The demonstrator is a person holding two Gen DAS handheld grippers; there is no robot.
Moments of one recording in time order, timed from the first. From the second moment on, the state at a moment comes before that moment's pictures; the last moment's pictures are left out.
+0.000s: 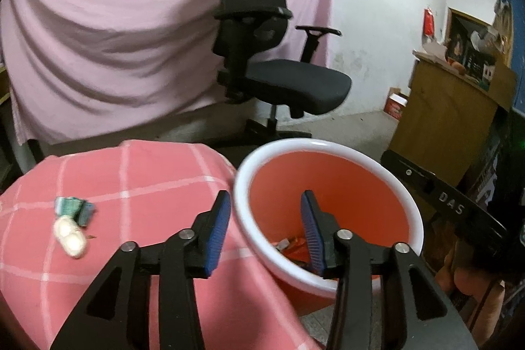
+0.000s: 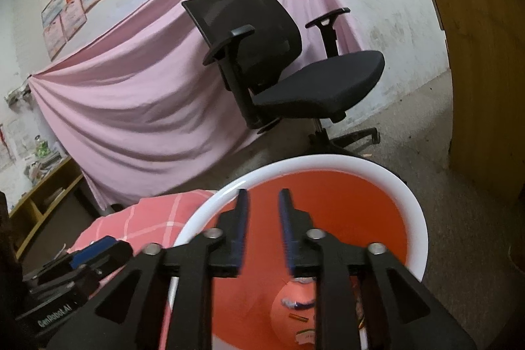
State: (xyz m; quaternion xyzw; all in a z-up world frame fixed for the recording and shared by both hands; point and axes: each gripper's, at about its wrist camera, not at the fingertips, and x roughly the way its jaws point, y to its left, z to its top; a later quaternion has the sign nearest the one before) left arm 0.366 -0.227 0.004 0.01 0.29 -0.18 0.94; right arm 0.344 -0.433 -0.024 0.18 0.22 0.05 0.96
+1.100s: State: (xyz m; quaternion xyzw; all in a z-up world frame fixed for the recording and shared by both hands) left arm 0.262 -0.002 0.048 -0.12 0.05 0.10 0.99; right arm 0.314 -0.274 0.038 0.11 0.04 0.11 0.99
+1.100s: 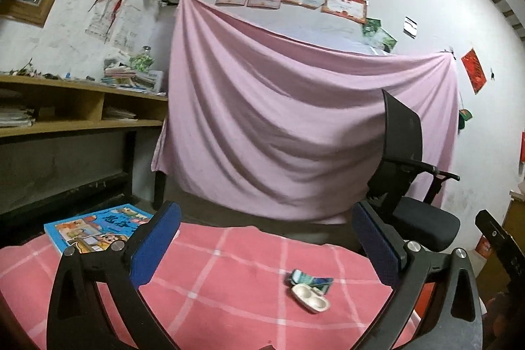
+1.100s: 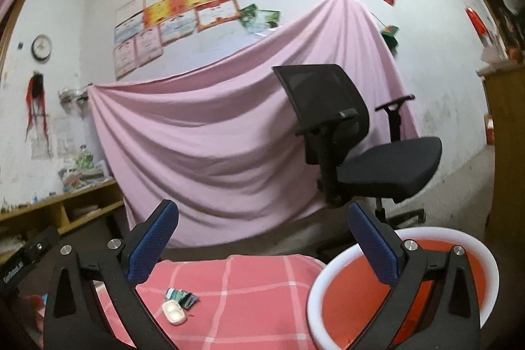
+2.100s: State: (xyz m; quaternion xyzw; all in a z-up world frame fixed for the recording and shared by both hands) left arm 0.343 0.051 -0.015 -0.07 0.26 0.08 0.96; right arm 0.388 -0.167 -0.027 -0.02 0.30 0.21 0.93
